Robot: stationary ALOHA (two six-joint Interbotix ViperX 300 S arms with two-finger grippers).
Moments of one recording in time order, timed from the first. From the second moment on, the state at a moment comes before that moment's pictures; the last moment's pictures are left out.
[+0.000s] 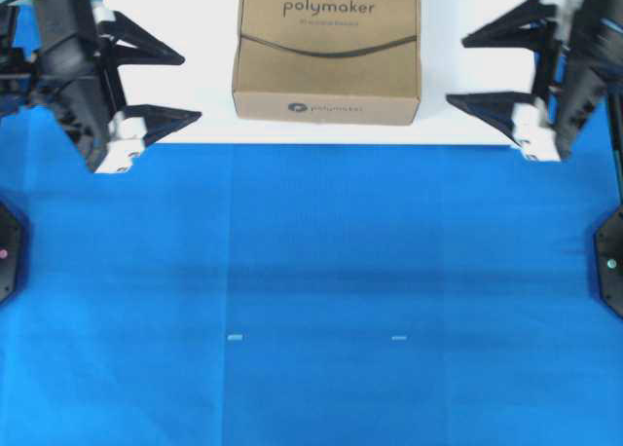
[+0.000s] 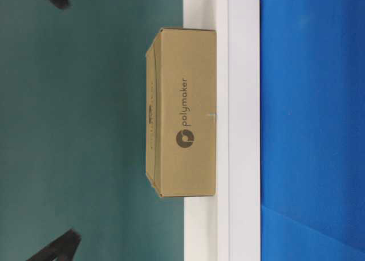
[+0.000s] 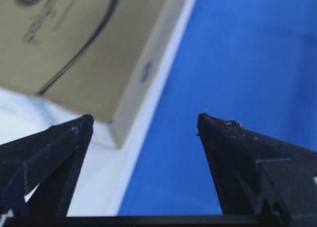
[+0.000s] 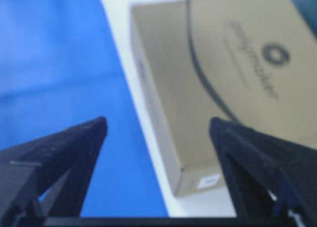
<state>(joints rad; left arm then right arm) 0.33 -0.61 0.77 0.05 0.19 0.00 -0.43 -0.70 0.84 0.55 0.25 -0.64</state>
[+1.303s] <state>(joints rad) 0.12 -1.07 1.08 0.05 0.14 -0.13 -0.18 -1.17 1.11 0.55 0.26 -0.43</state>
